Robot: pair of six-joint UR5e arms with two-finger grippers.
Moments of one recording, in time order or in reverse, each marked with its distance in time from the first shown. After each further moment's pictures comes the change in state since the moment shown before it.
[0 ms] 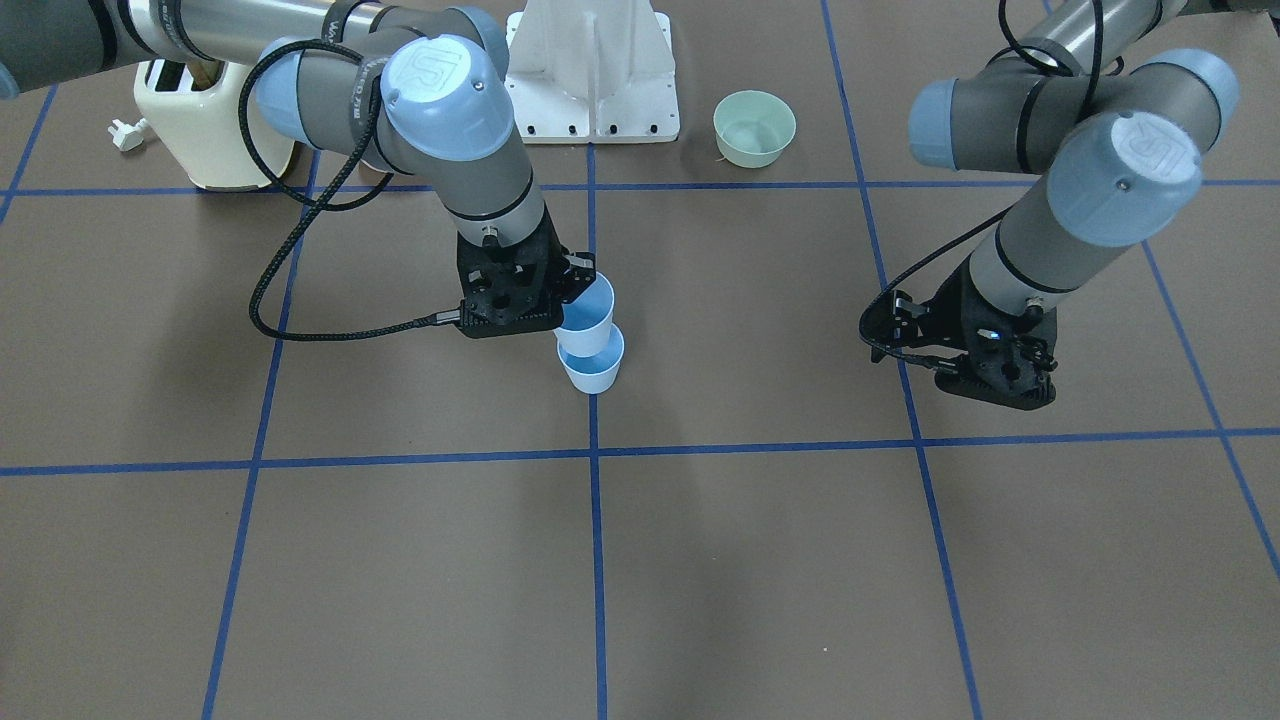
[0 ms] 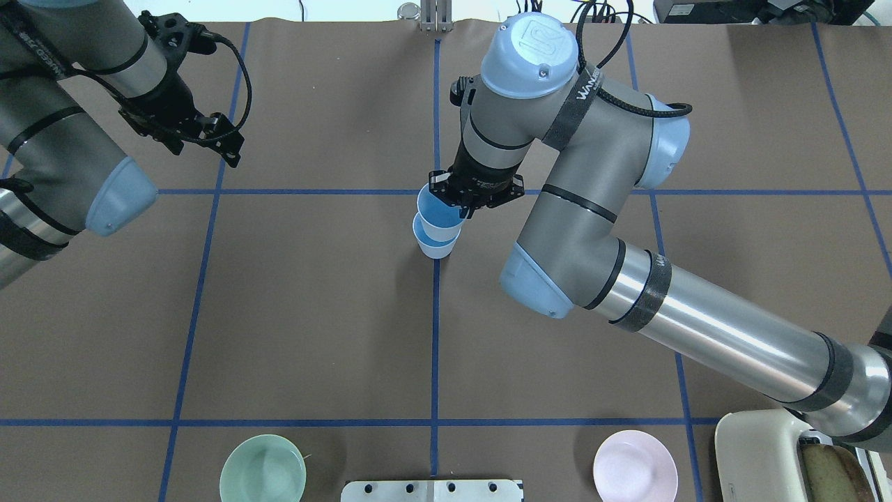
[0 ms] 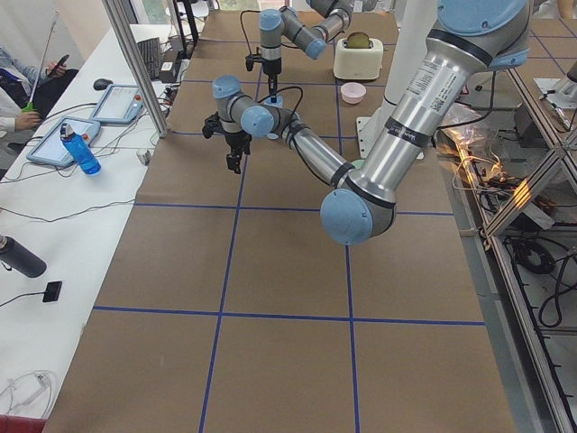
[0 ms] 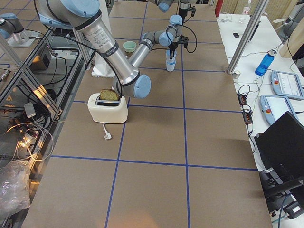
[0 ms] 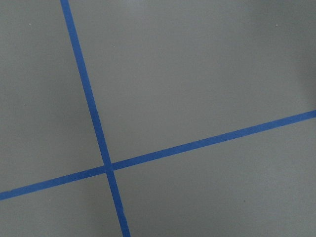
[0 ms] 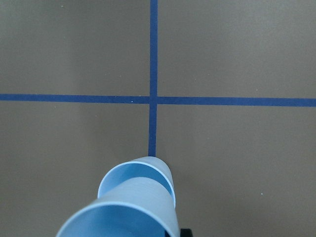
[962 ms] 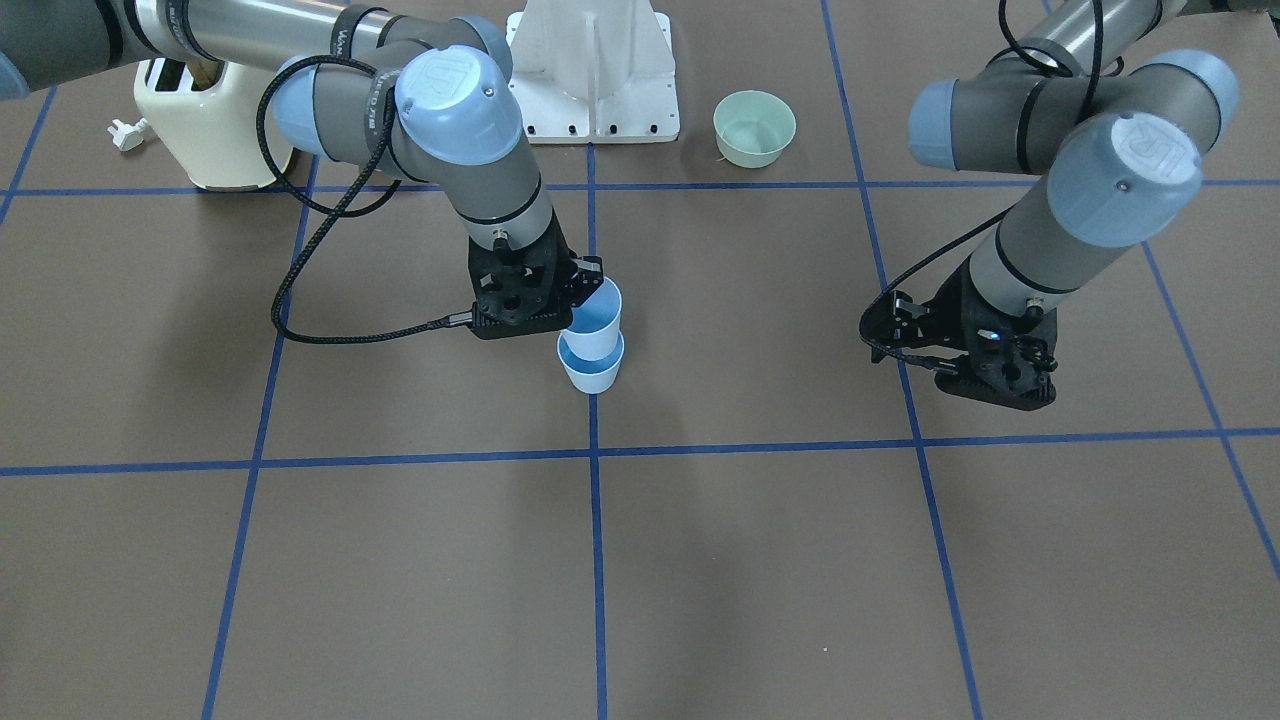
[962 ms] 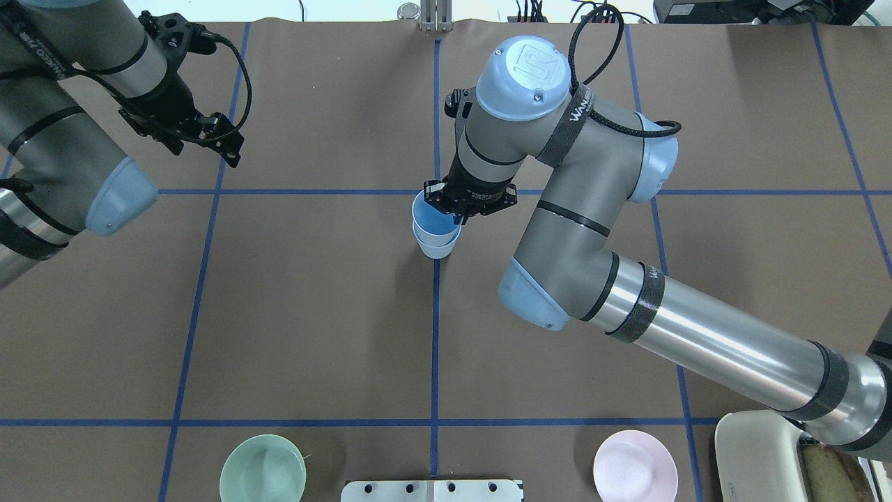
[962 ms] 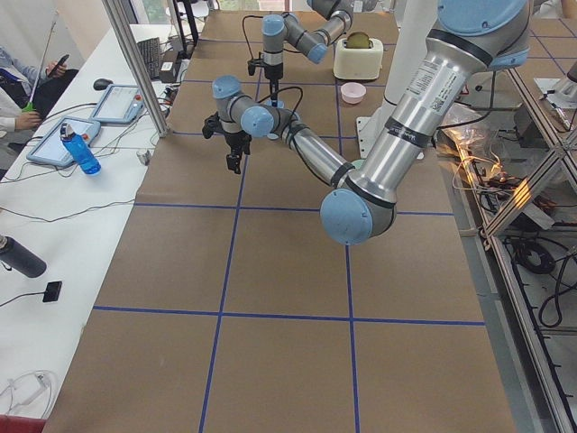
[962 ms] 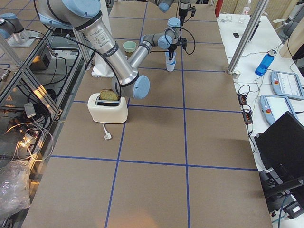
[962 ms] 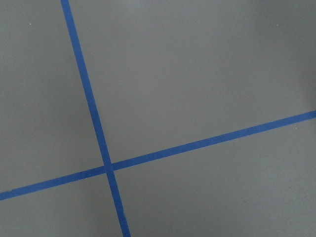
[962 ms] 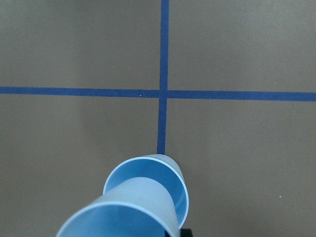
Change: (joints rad) left arm 0.000 0.000 0.002 -0.002 0.000 -0.001; right arm -0.022 -0.012 -0.020 0.069 -0.029 0.019
